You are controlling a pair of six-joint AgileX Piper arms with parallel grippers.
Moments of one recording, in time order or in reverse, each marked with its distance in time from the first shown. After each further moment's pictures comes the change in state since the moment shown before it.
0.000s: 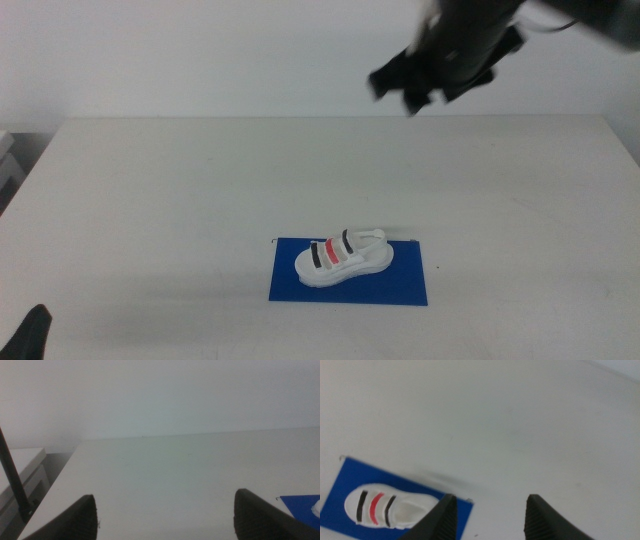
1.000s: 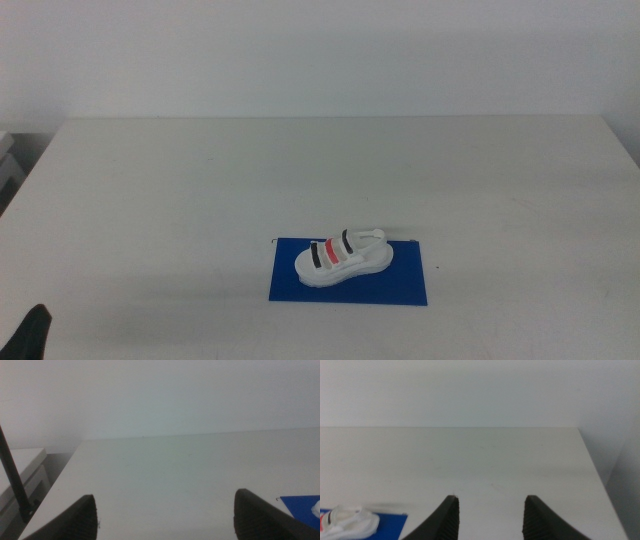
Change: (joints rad) left arm 0.000 0.000 0.000 0.000 0.001 0.000; right arm -0.448 -1.293 1.323 0.132 -0.760 -0.084
